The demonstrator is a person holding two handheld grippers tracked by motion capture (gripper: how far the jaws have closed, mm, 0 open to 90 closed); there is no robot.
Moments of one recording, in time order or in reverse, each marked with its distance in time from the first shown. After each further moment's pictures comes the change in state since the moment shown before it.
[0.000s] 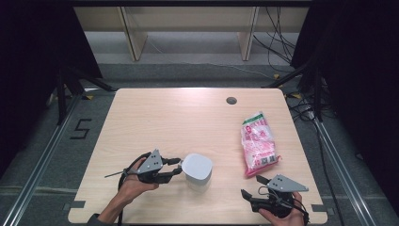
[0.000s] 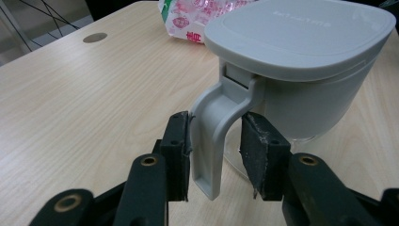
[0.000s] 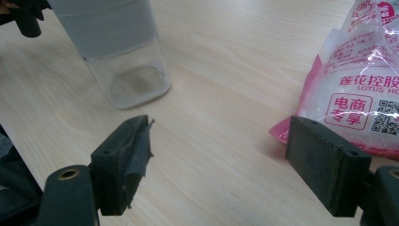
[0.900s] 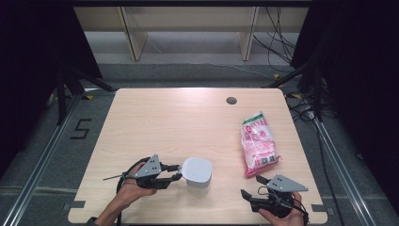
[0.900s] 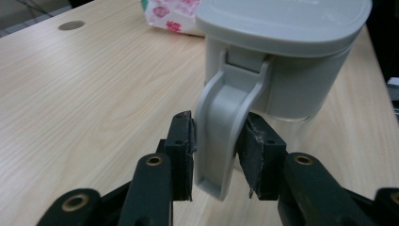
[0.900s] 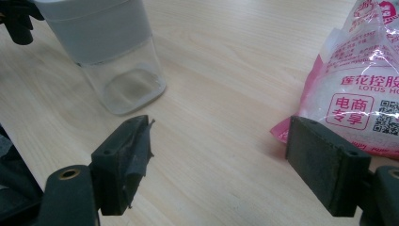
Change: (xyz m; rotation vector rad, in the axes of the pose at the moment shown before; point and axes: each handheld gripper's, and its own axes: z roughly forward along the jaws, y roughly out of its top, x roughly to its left) left arm -0.010 -0.009 -0.004 0.012 -0.066 -0.013; right arm 0.000 0.000 0.002 -0.009 0.005 -0.009
